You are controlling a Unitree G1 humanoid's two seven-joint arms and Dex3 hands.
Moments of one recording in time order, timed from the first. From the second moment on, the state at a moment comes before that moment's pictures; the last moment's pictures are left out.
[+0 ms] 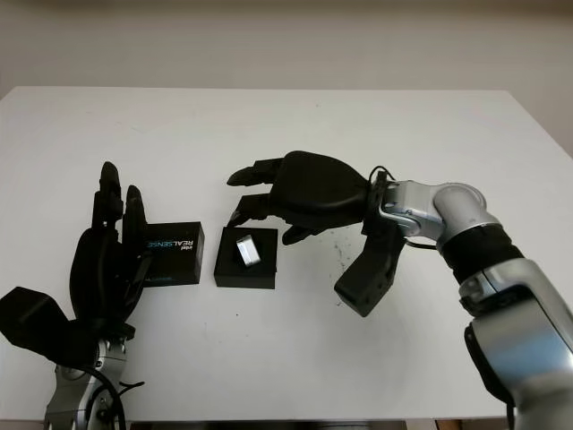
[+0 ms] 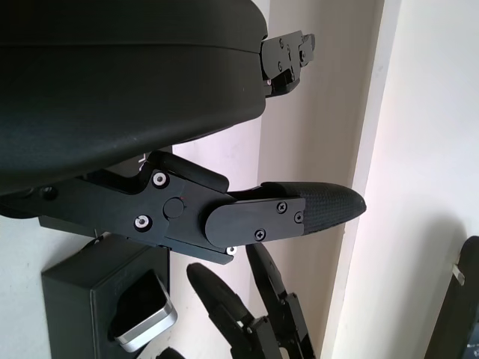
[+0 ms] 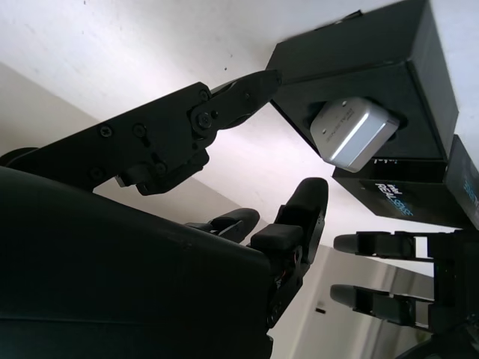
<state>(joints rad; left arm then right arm) 0.04 0.02 0.13 -0.16 -0.19 -0.09 -0.06 -1.01 -0.61 0.57 0.75 -1.15 -1.01 -0.39</state>
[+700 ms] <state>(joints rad) 0.02 0.01 0.12 -0.13 -0.18 -0.11 -0.05 -1.11 -0.58 0.70 0.83 -1.22 -0.99 -0.61</state>
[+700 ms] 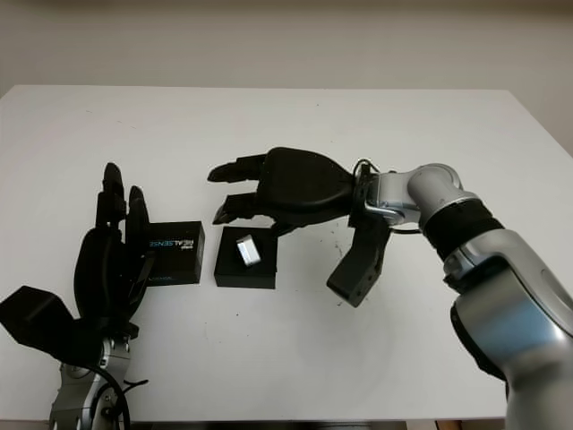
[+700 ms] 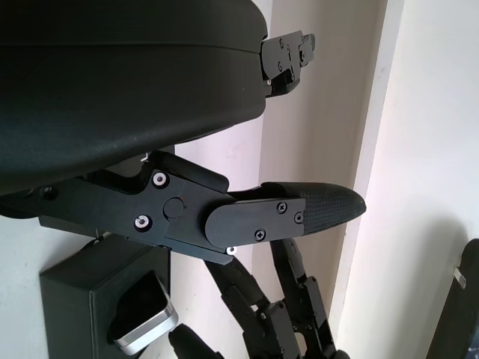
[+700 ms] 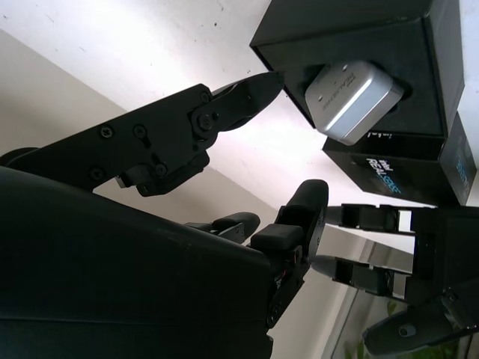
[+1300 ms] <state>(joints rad) 0.02 0.00 0.12 -0.13 -0.18 -0.11 -0.04 -1.11 -0.56 0.79 0.86 -1.25 -1.00 -0.72</state>
